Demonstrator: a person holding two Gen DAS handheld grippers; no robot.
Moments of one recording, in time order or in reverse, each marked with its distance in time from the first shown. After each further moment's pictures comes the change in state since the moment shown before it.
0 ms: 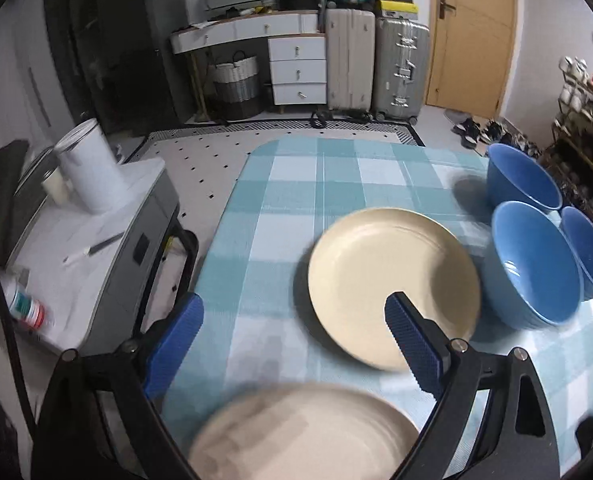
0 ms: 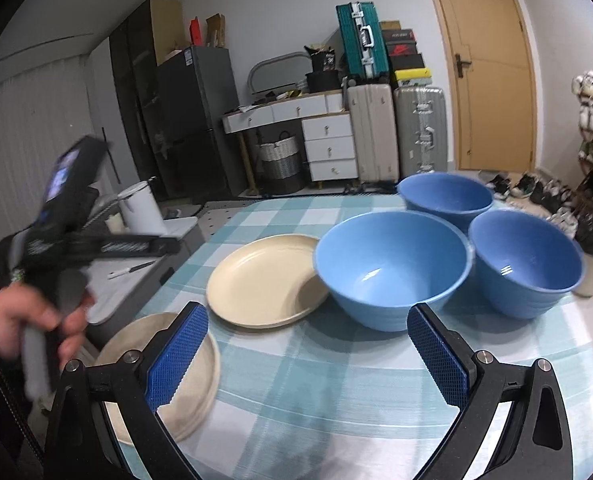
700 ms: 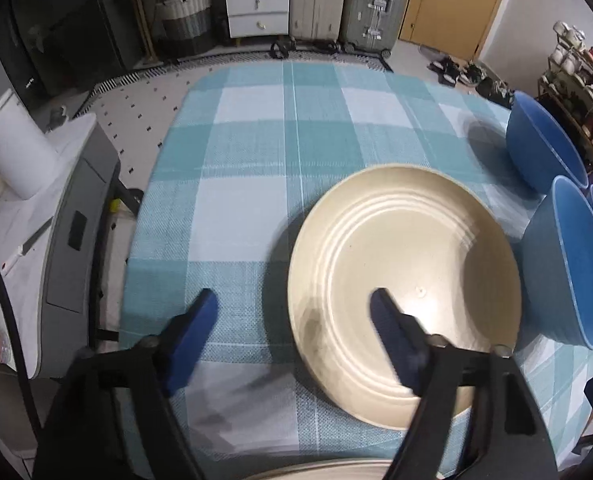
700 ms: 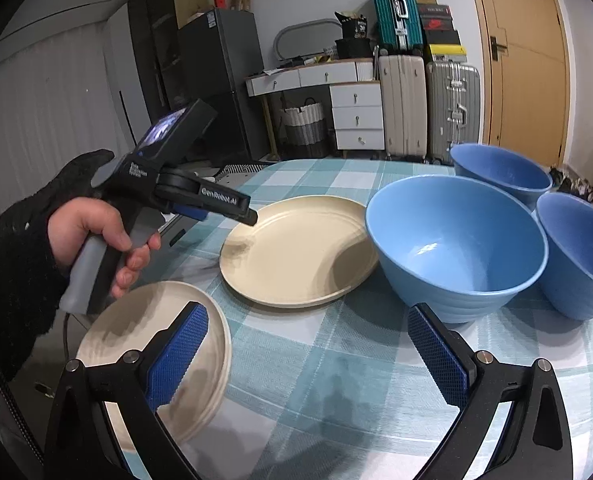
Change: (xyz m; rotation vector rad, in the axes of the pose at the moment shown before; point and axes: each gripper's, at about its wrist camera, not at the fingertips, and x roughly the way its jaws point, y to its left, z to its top) left arm 0.111 0.000 0.022 0.040 0.275 -0.157; right arm 0.072 0.026 -0.018 -0.059 0.125 0.060
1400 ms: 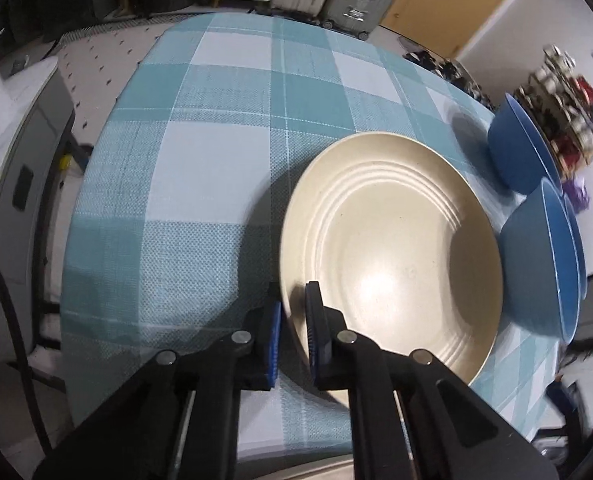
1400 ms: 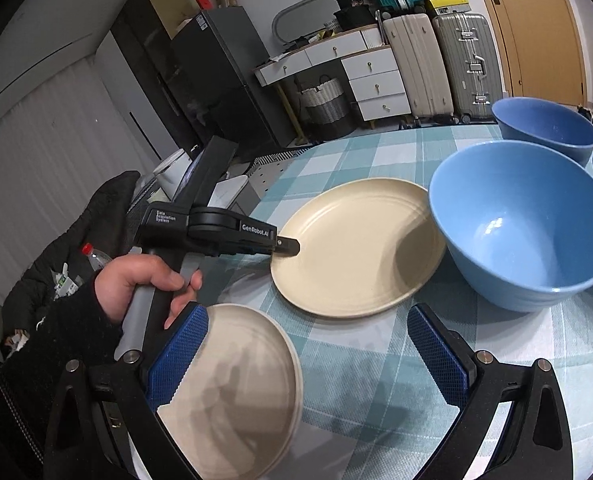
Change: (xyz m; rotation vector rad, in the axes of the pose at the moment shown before) left arm 0.020 0.023 -0.011 -0.052 0.085 -0.204; right arm 0.023 0.012 0.027 0.160 0.074 0.173
